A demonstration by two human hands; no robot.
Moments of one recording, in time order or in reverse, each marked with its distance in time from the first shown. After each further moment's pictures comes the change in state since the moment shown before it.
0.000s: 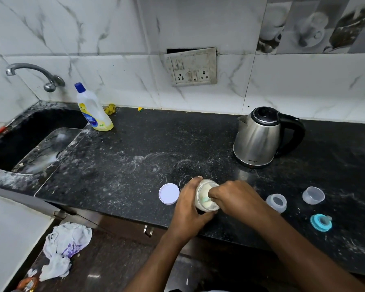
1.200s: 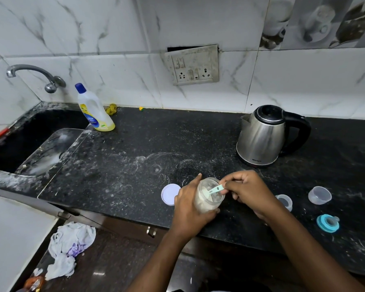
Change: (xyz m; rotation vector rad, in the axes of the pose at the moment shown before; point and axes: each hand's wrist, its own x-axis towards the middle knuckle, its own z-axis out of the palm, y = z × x) left_hand 0.006 -0.004 -0.005 0.098 -0.057 -0.154; right_hand 0.001 0.017 0.003 1.503 0.204 0.572
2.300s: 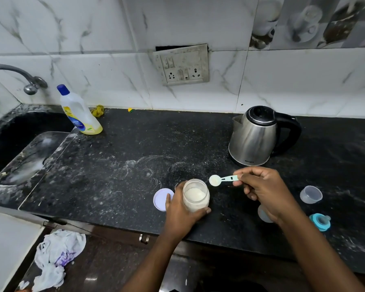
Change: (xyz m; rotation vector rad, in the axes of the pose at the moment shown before) left_hand 0.018 -0.020 0.007 -0.036 -0.010 -0.151; right_hand 0.000 0.002 -0.038 0.207 0.198 -0.023
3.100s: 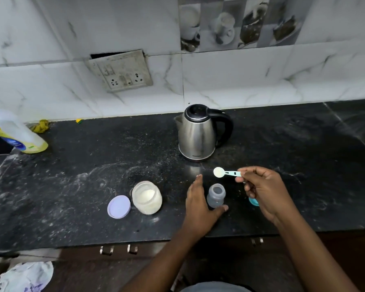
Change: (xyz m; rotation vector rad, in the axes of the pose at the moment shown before) left_hand -0.031 0.105 0.142 0.041 -0.286 0.136; right_hand -0.050 0.005 -0.133 0.150 0.308 0.023
